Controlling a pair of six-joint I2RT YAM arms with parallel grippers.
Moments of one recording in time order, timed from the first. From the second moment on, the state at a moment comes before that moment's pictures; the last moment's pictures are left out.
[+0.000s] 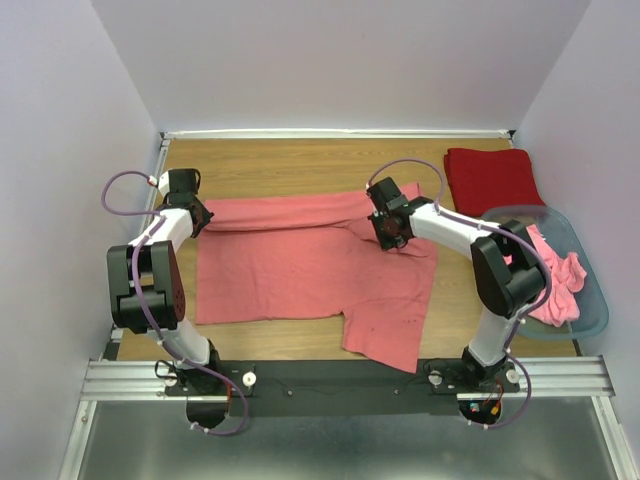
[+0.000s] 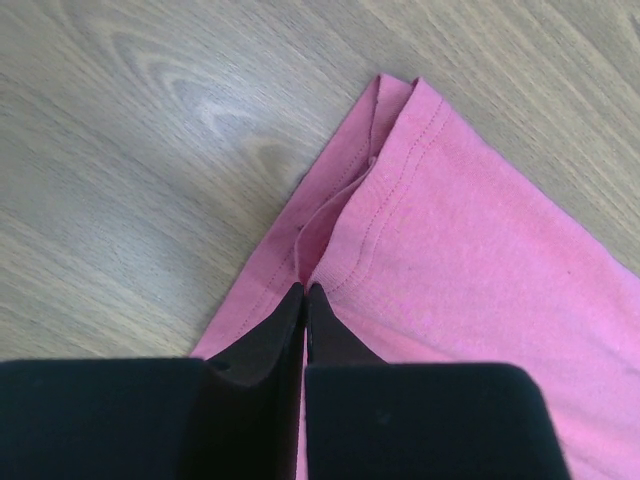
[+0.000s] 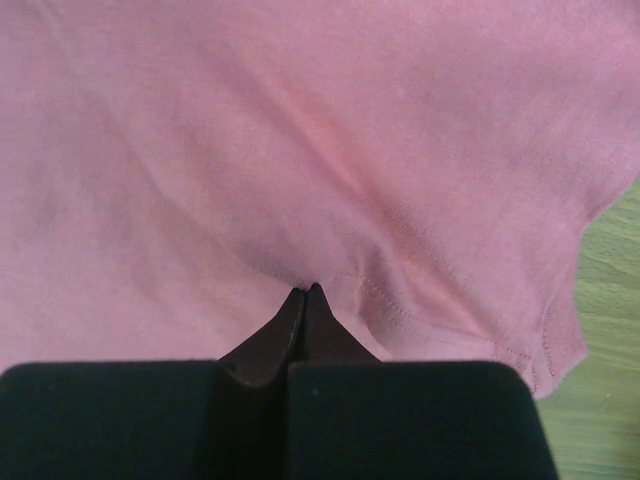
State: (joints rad) left arm 0.12 1.65 1.02 -0.25 -0.20 -0.56; right arm 0.54 1.82 1.19 -0.51 0.19 0.17
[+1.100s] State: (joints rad) left arm 0.12 1.72 1.01 -0.25 -0.27 -0.55; right arm 0.67 1.79 1.36 -0.63 0.11 0.08
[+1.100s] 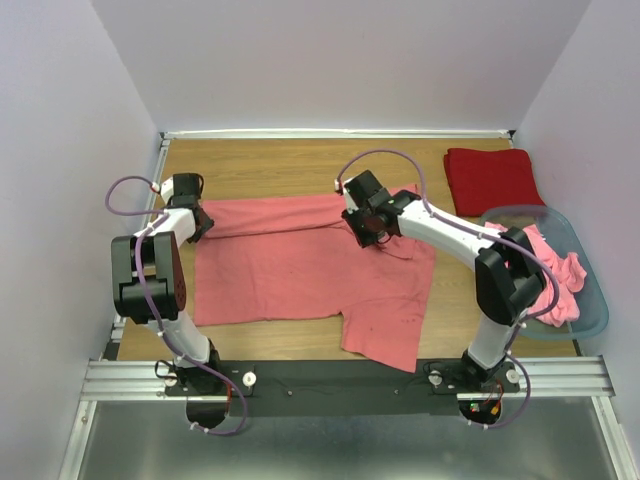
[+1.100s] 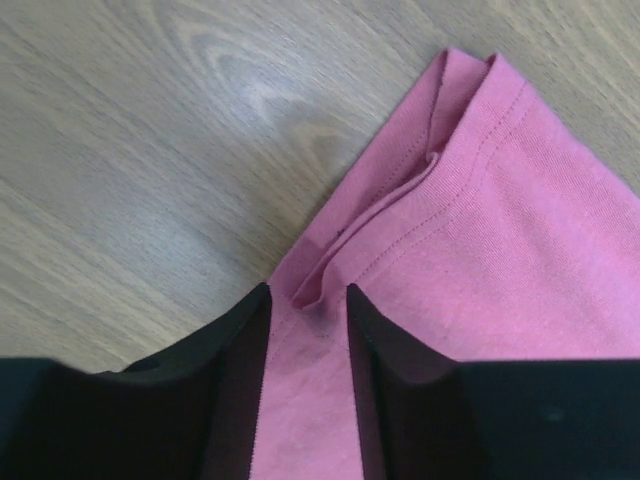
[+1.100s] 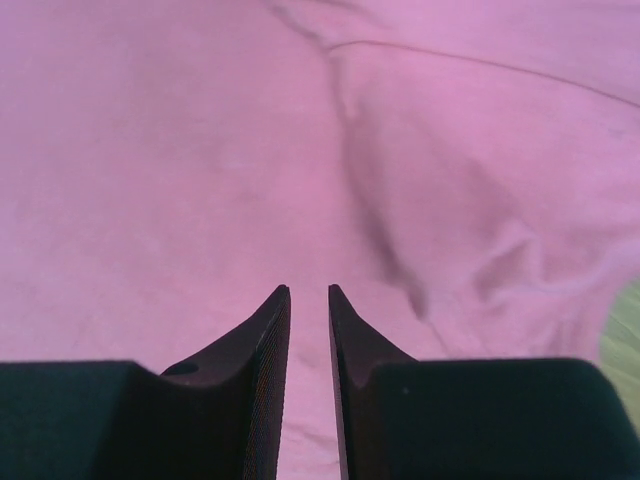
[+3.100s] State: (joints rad) left arm -0.09 1.75 1.04 -0.21 -0.32 -0.50; right arm 0.65 2.00 1.39 -0.46 0.33 -0.04
